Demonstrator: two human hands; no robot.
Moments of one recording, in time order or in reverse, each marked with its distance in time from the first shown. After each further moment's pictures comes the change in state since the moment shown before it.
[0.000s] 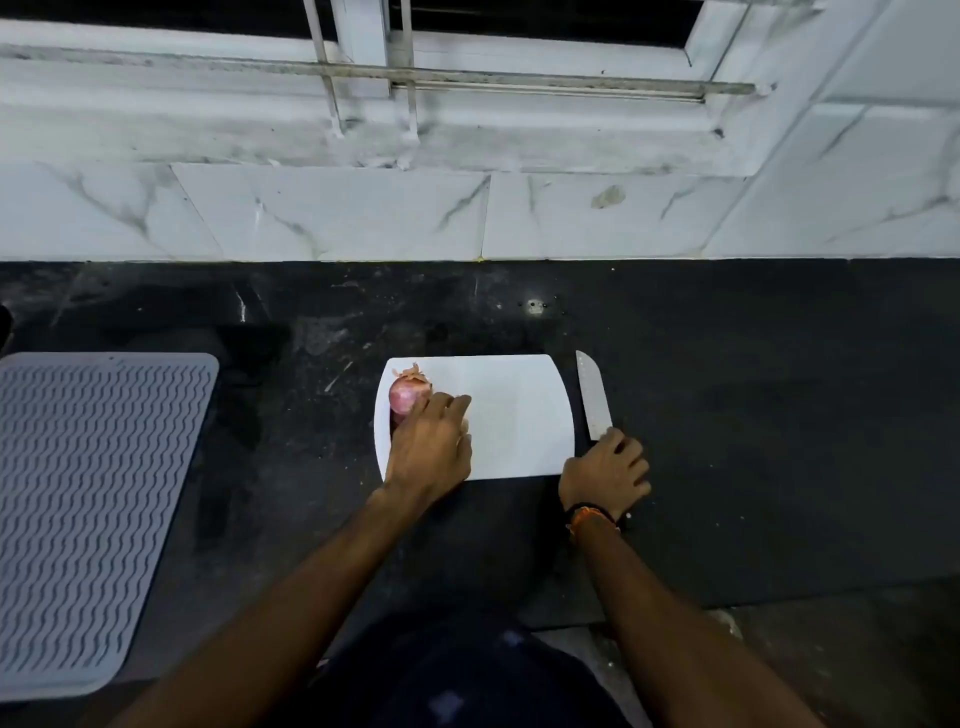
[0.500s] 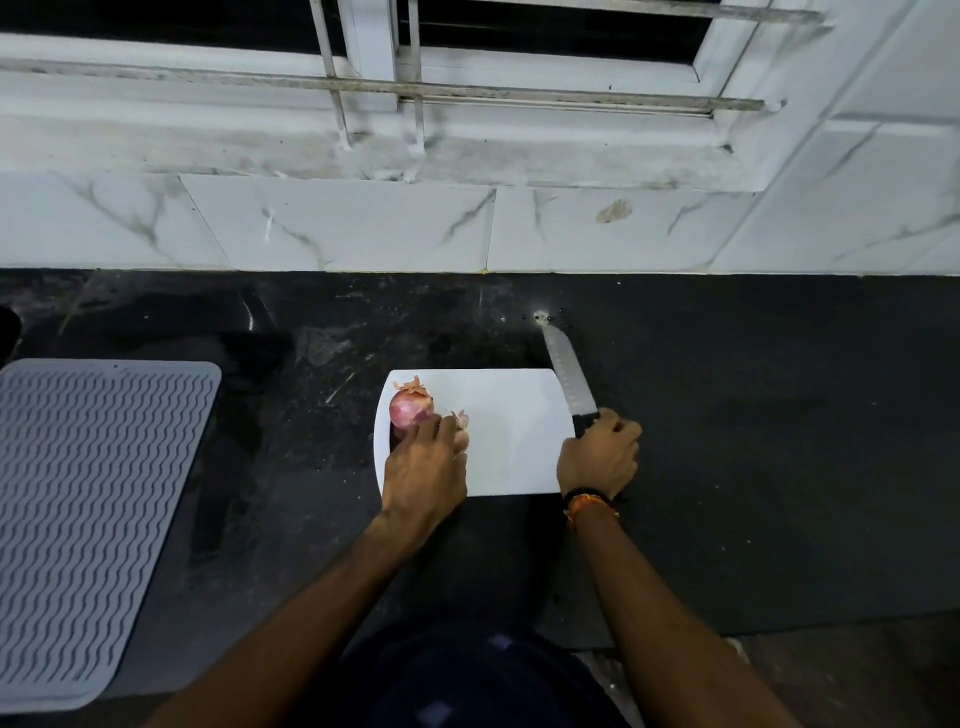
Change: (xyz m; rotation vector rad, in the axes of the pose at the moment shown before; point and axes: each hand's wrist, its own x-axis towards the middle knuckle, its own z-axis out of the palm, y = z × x) left_hand -0.008 0.002 0.003 0.041 -0.008 -0.107; right_hand 0.026 -0.034 -0.021 0.260 -0.002 -0.062
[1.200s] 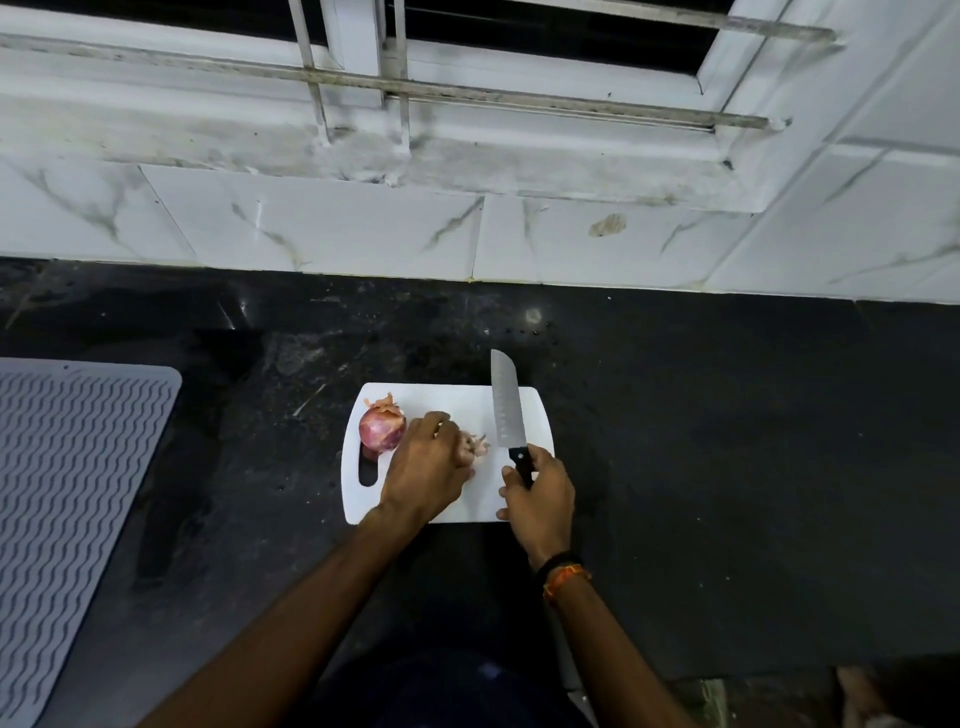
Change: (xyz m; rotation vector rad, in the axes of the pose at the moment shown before) left_hand 0.050 0.015 0.024 -0.131 -0.128 -0.014; right_hand -0.024 -0.003 0.003 0.496 -0.390 -0.067
